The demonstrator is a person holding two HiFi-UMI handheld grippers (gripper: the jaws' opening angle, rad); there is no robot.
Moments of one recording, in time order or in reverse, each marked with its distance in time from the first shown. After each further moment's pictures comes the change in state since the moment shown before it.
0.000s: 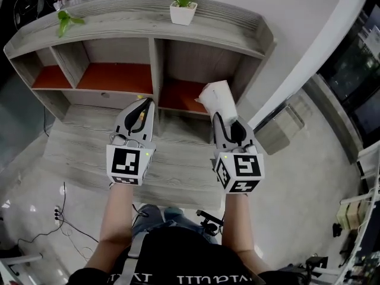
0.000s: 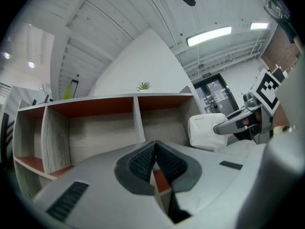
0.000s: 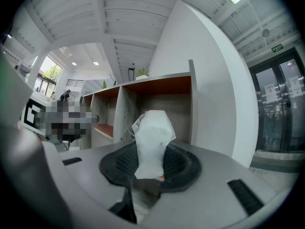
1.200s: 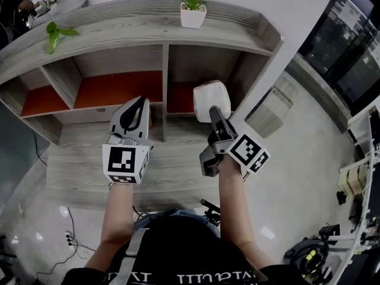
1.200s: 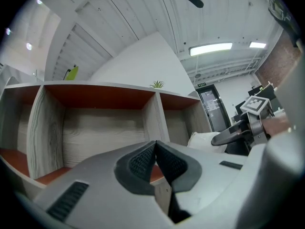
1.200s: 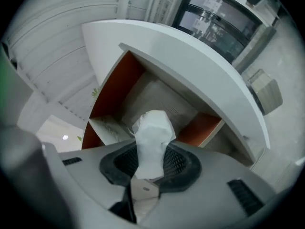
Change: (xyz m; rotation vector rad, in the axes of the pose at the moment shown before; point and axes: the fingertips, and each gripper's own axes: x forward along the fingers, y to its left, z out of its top) left arm 0.011 0.065 -0.017 -0.094 -0.040 -0.134; right arm 0.046 0.024 -0.032 0.964 -0.117 -0.043
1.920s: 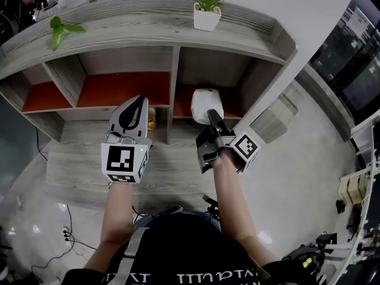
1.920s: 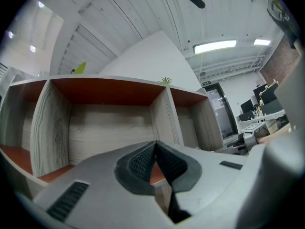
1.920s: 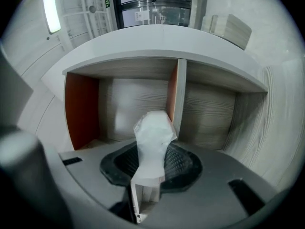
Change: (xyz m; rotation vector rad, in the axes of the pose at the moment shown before) left arm 0.005 0.025 -0.012 -0.007 0.010 0.053; right arm 0.043 -0.056 -0.041 0.573 -0.018 0.040
